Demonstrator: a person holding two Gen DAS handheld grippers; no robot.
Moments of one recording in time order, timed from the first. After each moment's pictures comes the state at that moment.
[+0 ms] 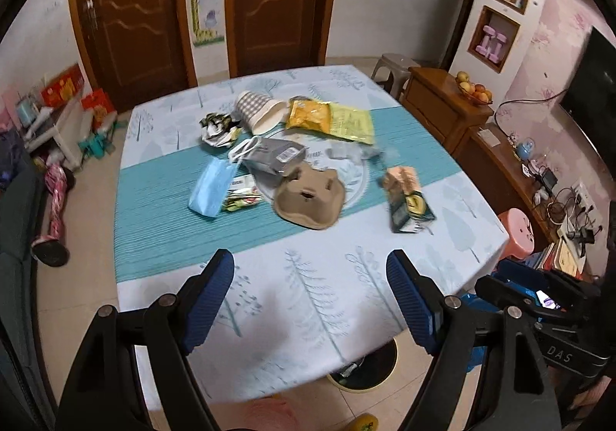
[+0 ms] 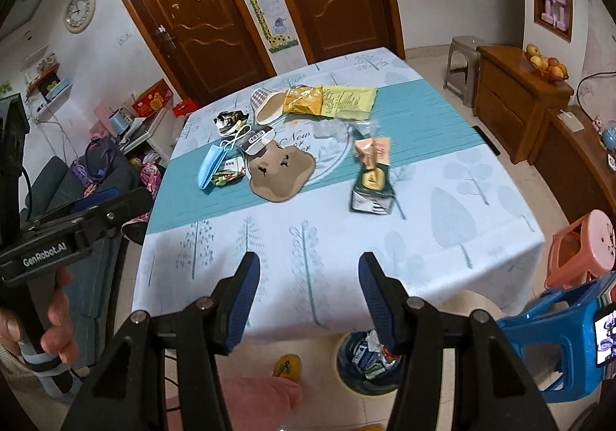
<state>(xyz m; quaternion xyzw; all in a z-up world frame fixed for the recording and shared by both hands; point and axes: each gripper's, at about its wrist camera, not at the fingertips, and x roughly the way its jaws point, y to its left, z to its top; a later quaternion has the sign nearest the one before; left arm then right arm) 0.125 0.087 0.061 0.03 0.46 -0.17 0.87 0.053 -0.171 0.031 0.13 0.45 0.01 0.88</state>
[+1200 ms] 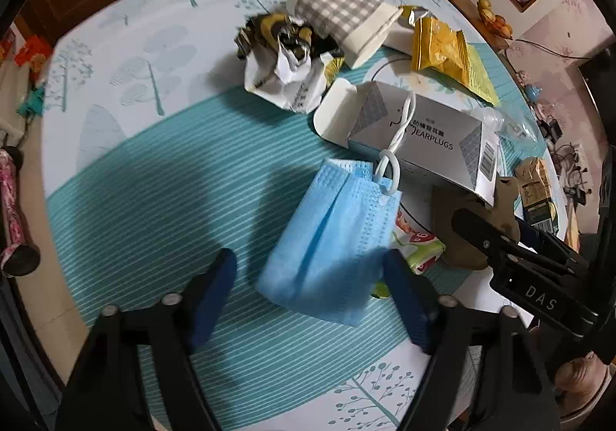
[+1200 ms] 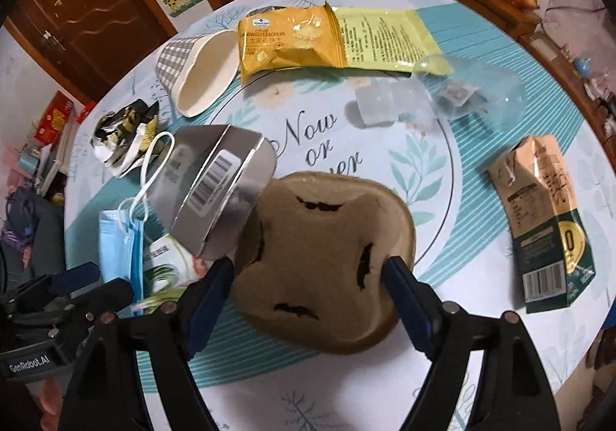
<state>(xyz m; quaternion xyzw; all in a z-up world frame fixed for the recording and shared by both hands) 0.375 0.153 -0.105 0.05 0.64 -0.24 0.73 0.285 -0.091 -0.100 0.18 0.55 -0.15 0.80</state>
